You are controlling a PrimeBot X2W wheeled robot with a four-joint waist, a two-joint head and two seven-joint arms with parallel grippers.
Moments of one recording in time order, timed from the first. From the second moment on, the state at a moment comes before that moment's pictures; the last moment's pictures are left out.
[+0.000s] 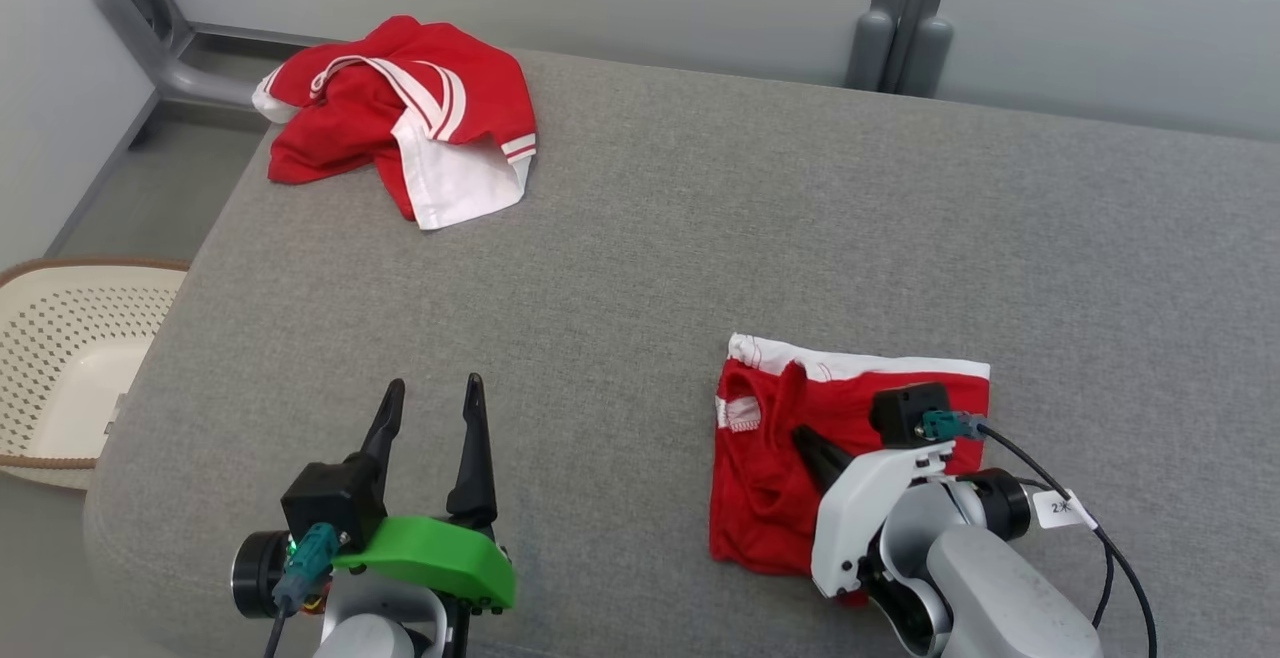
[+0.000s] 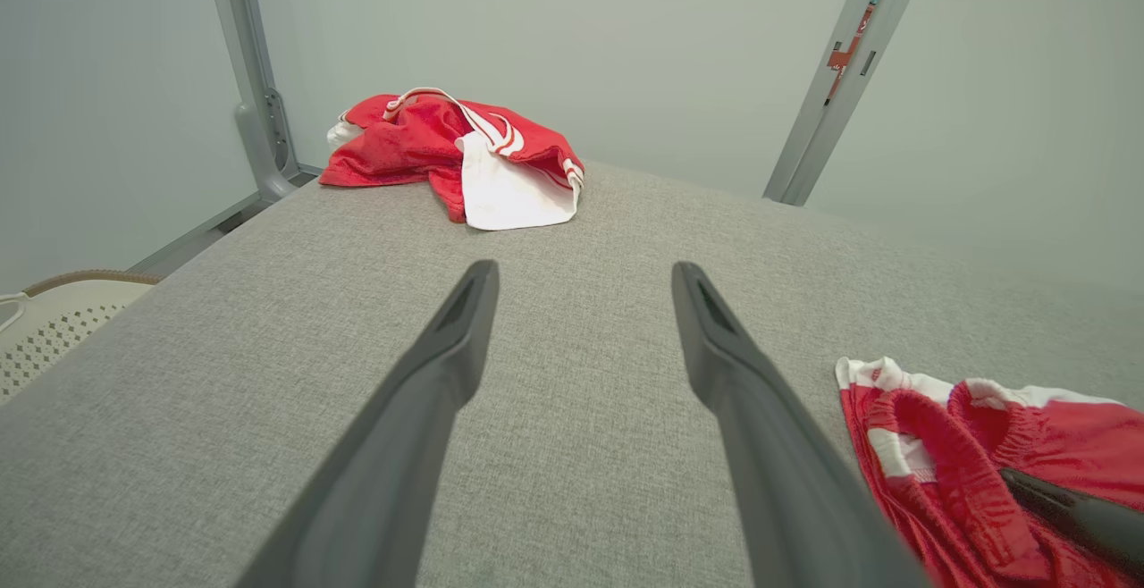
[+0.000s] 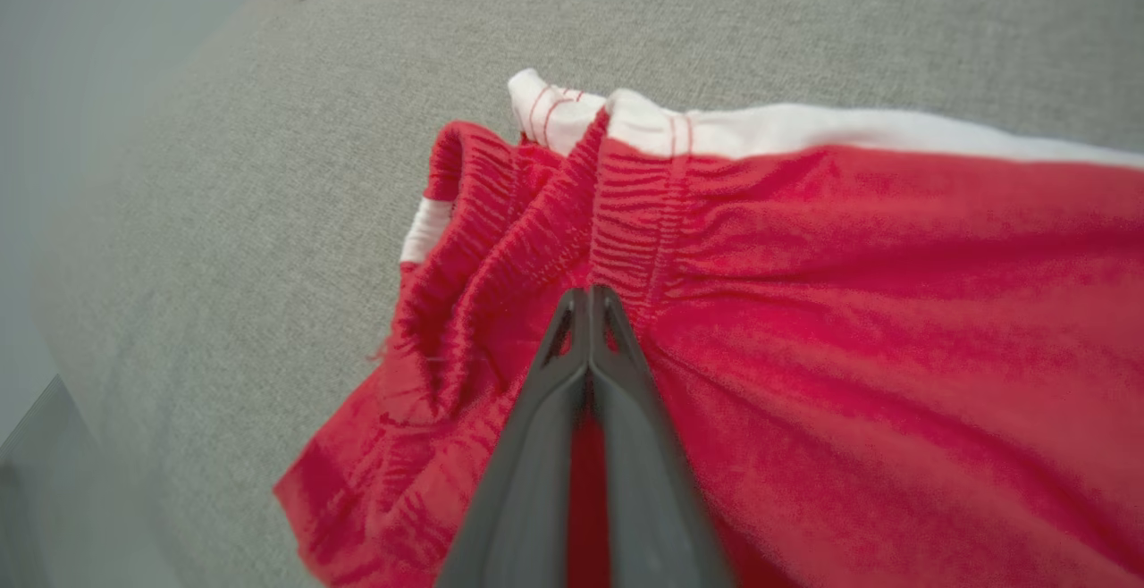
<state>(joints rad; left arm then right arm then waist) -0.14 0.19 -0.46 0.17 -0.51 0.23 -0.22 -0.35 -0.05 0.37 0.66 0.41 0.13 0.04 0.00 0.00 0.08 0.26</state>
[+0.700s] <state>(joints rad) -0.14 0.20 -0.47 0.19 -0.51 0.24 -0.22 -0.39 -0.05 0.56 0.75 0.54 0.13 -0.11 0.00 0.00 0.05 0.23</state>
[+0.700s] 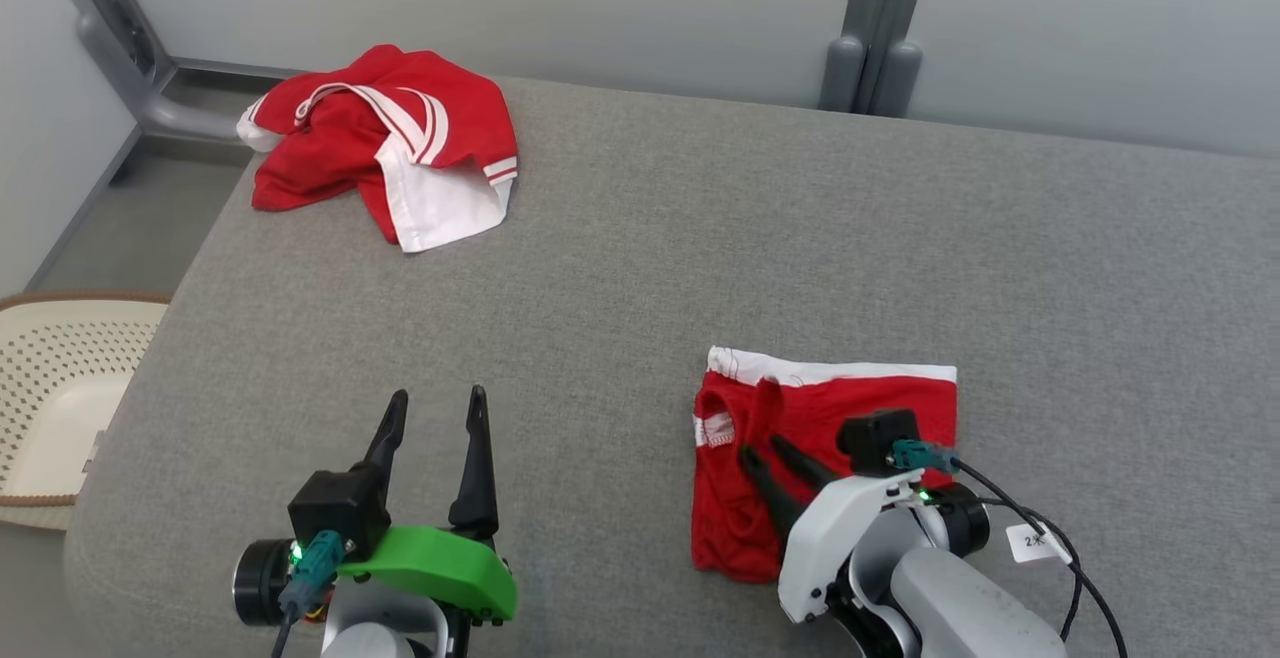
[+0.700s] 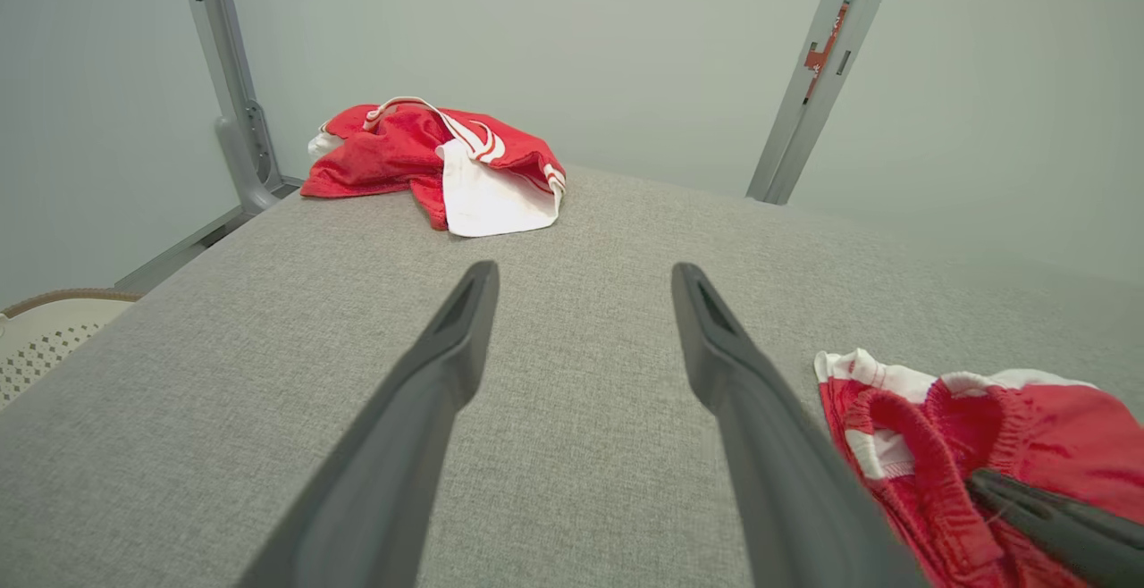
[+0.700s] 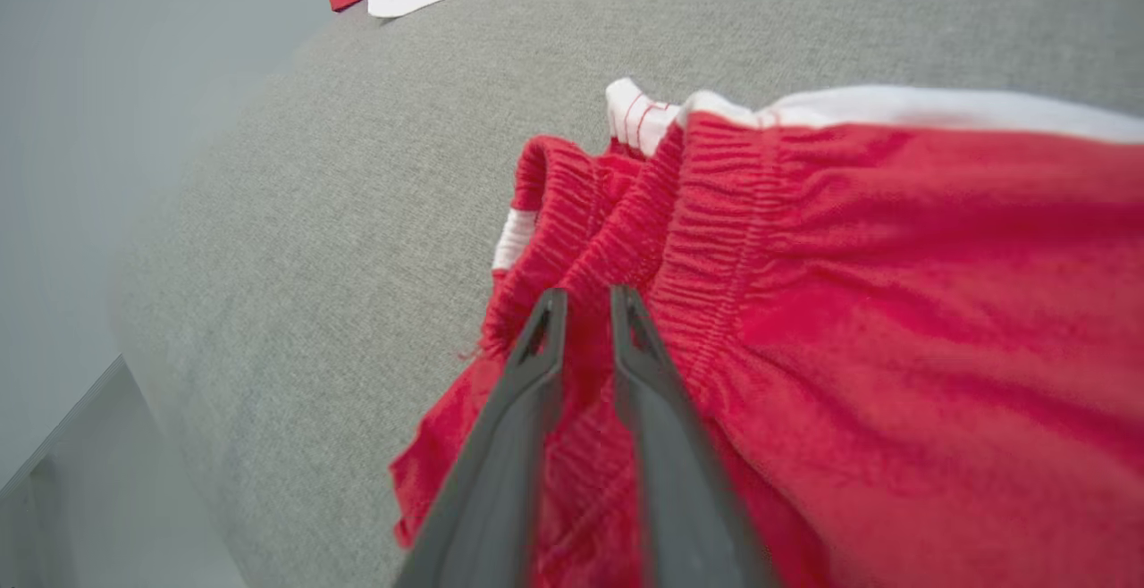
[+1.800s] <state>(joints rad) -0.05 0.18 -0.46 0.25 -0.50 0.22 -0.26 -0.02 -0.05 0.05 0.30 0.25 0.13 -0.19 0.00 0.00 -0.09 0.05</state>
